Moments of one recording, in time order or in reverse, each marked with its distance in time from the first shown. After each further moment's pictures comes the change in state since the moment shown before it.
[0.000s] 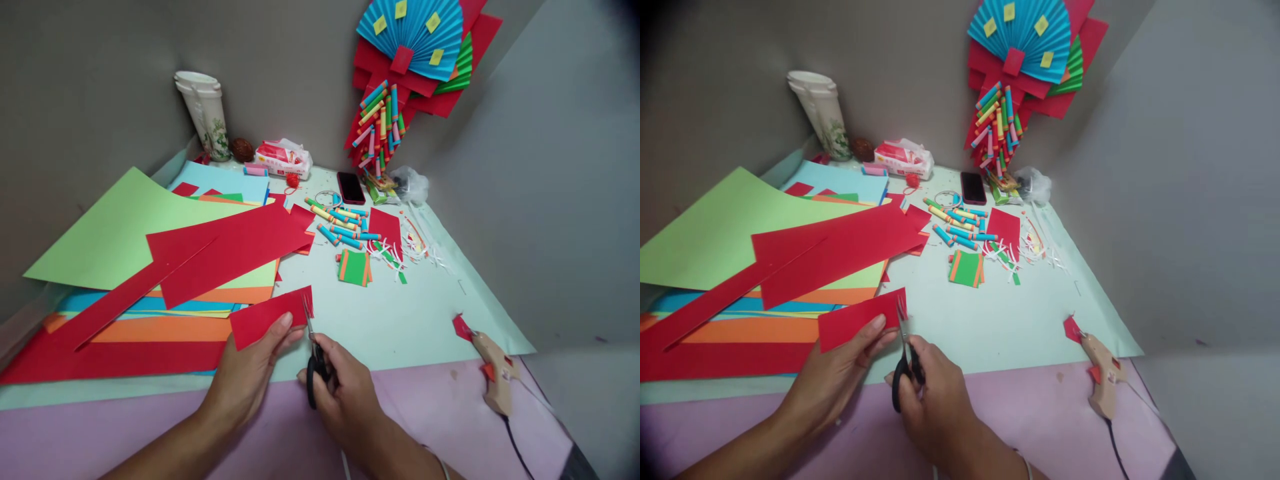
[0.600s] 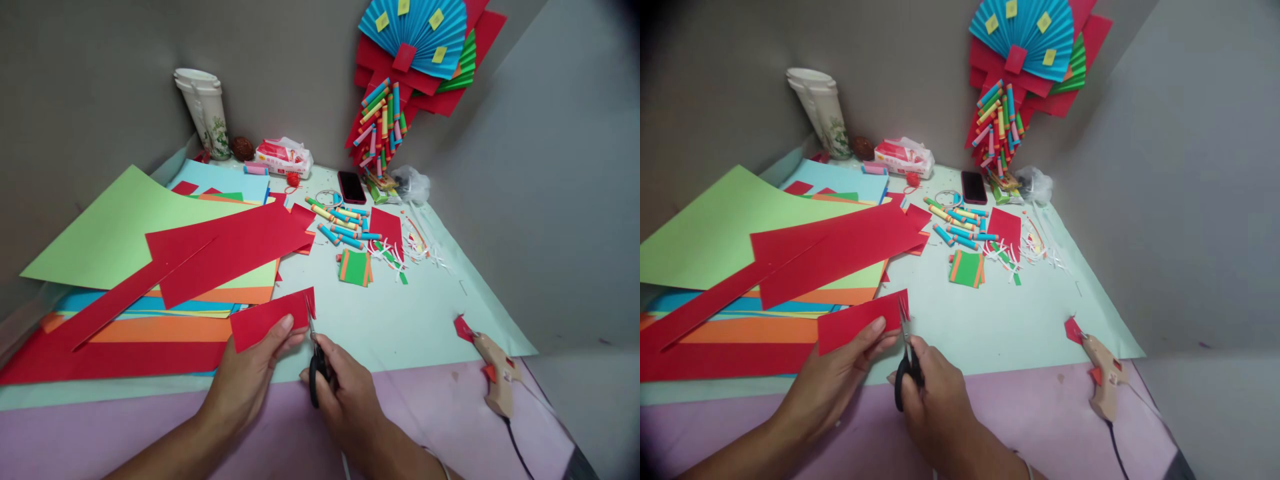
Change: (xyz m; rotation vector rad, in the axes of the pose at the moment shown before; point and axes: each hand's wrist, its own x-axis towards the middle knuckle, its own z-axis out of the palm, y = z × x) left_hand -0.005 0.004 0.003 -0.018 0.020 -0.039; right_hand -0.003 0.001 -0.003 -0.058 -0.011 -0.065
